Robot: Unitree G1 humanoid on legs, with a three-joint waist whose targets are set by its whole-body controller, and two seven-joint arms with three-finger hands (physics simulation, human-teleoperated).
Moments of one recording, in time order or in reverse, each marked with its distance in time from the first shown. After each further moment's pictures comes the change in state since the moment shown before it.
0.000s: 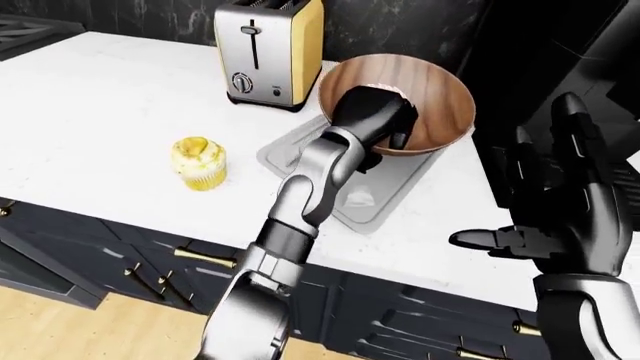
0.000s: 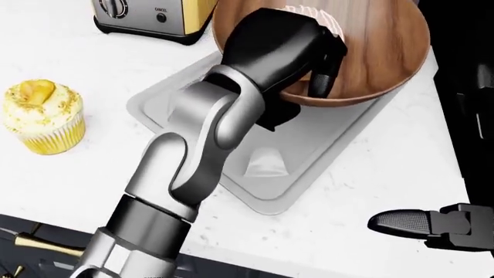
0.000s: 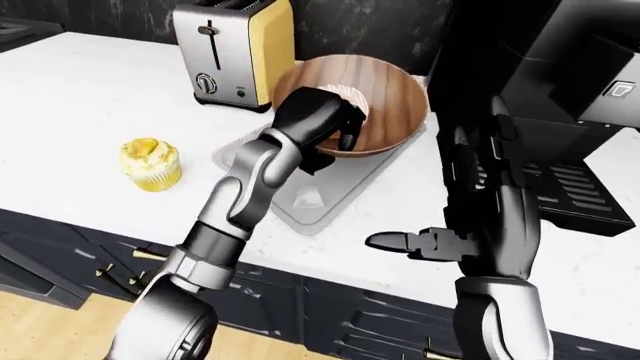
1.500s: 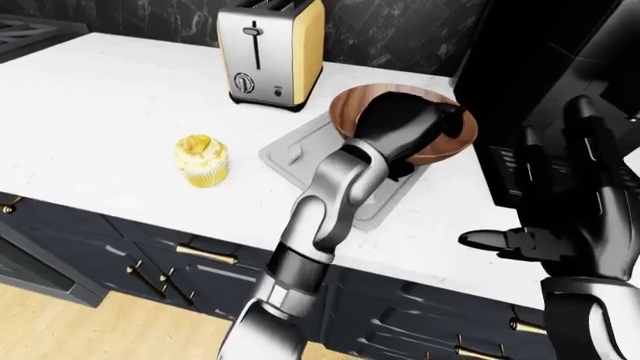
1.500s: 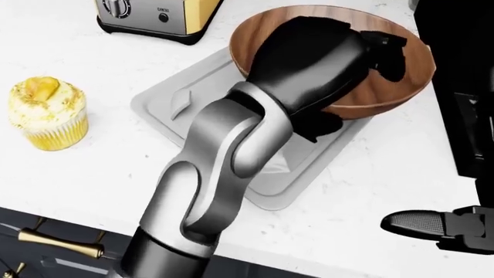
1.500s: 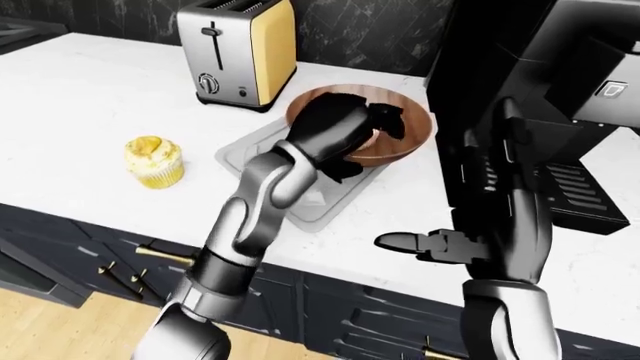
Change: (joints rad) left arm 0.116 -0.094 -0.046 -0.257 -0.004 -0.012 -0.130; right arm 0.017 -0.004 -0.036 0.006 0.040 -0.020 -0.007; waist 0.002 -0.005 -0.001
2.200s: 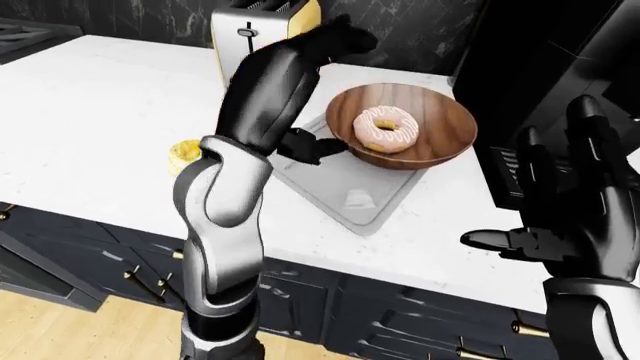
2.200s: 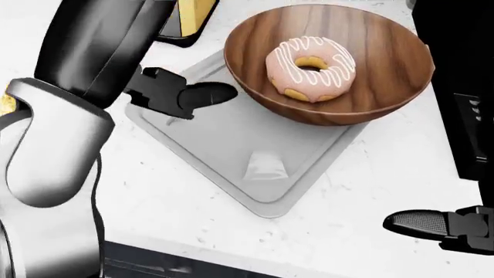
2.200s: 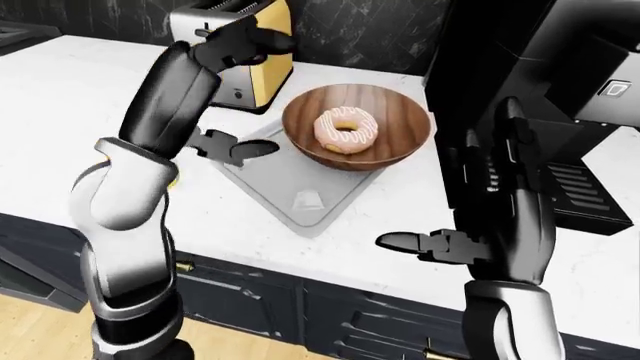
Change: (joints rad) left arm 0.178 0.188 0.136 -0.734 -0.284 0.421 -0.241; right arm -0.001 -0.004 -0.009 -0.011 0.008 0.014 -0.010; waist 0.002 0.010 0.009
